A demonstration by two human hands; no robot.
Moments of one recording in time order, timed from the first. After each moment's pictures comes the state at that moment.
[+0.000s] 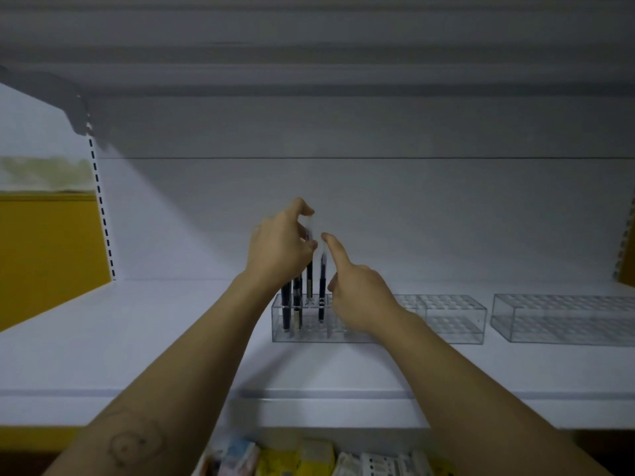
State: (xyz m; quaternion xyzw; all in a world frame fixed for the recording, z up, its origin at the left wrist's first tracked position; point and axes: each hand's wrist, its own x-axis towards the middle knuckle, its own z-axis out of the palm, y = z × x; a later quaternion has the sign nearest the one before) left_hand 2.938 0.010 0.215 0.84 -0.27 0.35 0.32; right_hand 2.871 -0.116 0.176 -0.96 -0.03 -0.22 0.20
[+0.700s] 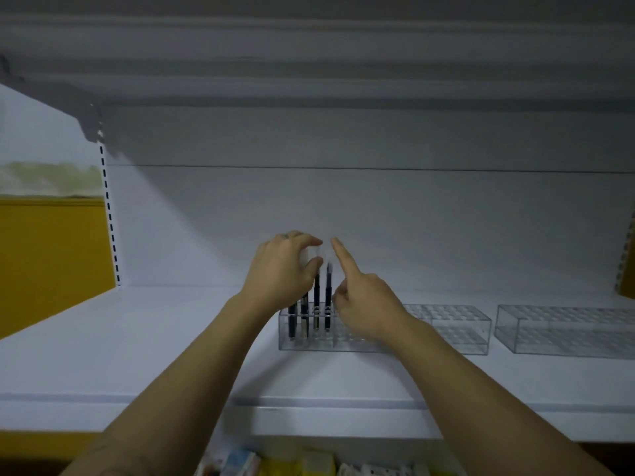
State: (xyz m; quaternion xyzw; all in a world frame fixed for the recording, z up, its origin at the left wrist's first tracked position) left_hand 2.930 0.028 0.203 0.86 -0.31 0.33 0.25; right_hand 2.870 -0.119 0.176 -0.95 -0.05 -0.22 0.22
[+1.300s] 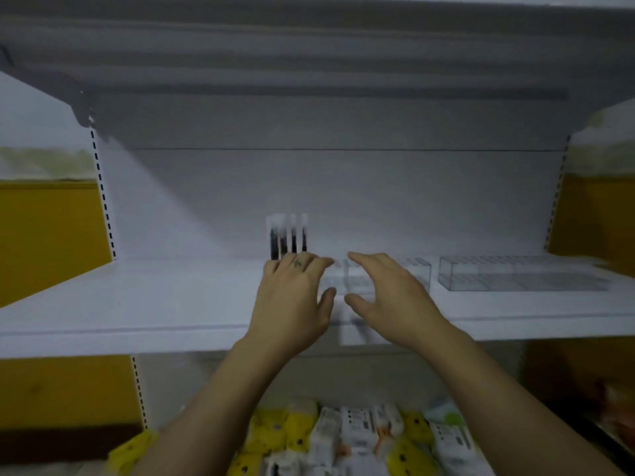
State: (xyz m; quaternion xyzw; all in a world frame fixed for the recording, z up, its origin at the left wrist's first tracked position) left_hand 2.788 0.028 0.143 0.84 -0.34 0.38 0.18; right_hand 2.733 -0.136 0.148 -0.94 -0.02 -0.30 0.17
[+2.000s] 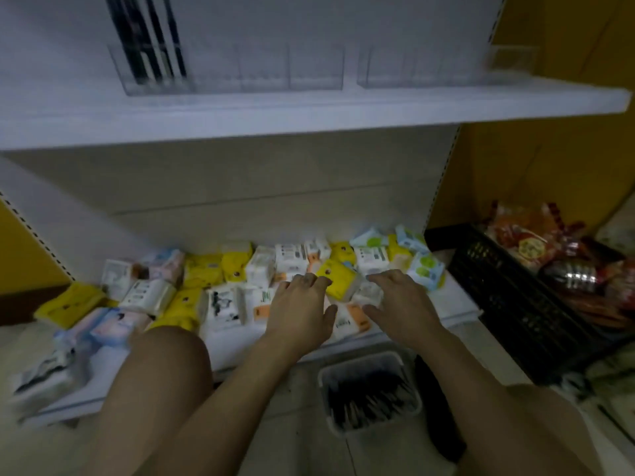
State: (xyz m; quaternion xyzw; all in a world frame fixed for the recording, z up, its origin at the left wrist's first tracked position) left_hand 2.681 -0.067 -0.133 0.91 -0.40 0.04 0.13; right_hand 2.589 -0.233 -0.133 -0.97 0.19 -0.07 0.16
